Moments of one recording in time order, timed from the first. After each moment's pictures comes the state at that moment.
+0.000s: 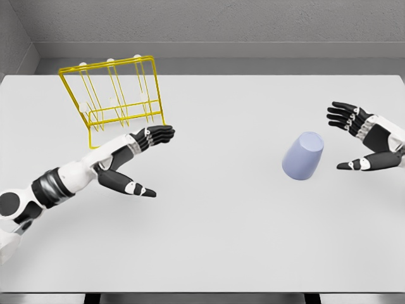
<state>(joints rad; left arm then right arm) -0.32 0.72 -0.67 -1.58 0.67 -0.40 -0.47 -0.27 -0.98 0.55 -1.33 -0.98 -0.43 0.61</state>
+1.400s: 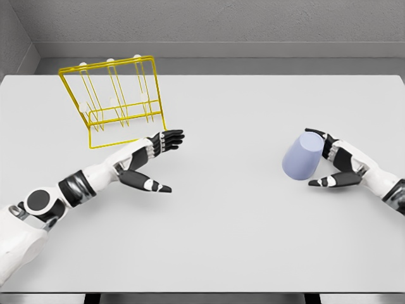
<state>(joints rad) -0.32 0.58 -0.65 -1.45 0.61 -0.27 -0.47 -0.30 -0.75 0.59 -1.09 -0.83 -0.43 0.61</state>
